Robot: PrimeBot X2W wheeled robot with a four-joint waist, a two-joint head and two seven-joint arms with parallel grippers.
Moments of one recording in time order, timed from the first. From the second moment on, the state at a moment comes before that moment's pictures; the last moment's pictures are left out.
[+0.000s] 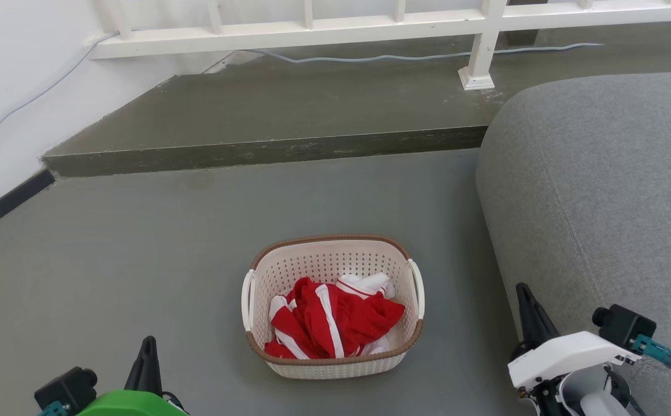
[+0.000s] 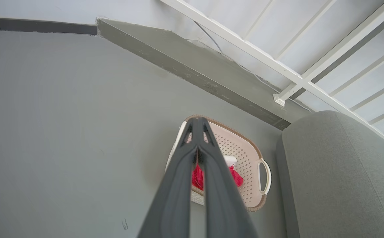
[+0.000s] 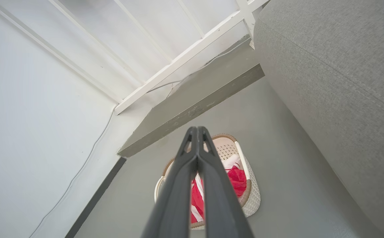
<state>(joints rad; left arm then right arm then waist) 0.09 0.05 -0.13 0.24 -0.71 0.03 -0.15 0.05 -0.06 0.24 0.25 0.72 -0.05 -0.18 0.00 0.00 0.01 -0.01</state>
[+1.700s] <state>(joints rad) 0.00 0.05 0.00 0.27 -1.28 -0.07 0.01 0.00 -0.08 0.06 0.25 1.33 0.05 -0.04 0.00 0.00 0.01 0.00</state>
